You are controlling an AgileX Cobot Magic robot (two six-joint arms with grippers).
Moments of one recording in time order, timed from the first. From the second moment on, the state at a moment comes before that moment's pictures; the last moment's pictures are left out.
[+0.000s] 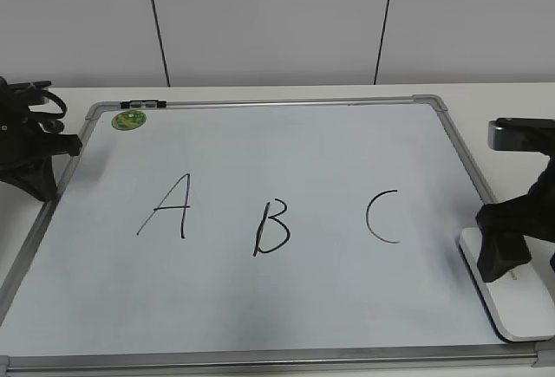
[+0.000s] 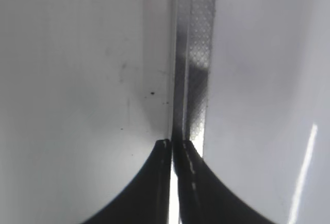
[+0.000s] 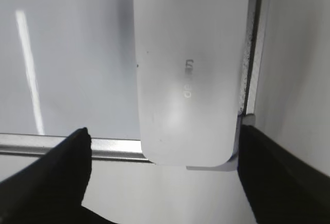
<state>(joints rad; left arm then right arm) 0.01 2.13 -1.46 -0.11 0.88 -0.03 0.14 1.54 -0.89 0.09 0.92 0.04</state>
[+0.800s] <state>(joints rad) 0.01 2.13 -1.46 -0.11 0.88 -0.03 0.14 1.71 -0.95 0.01 0.85 0.12</state>
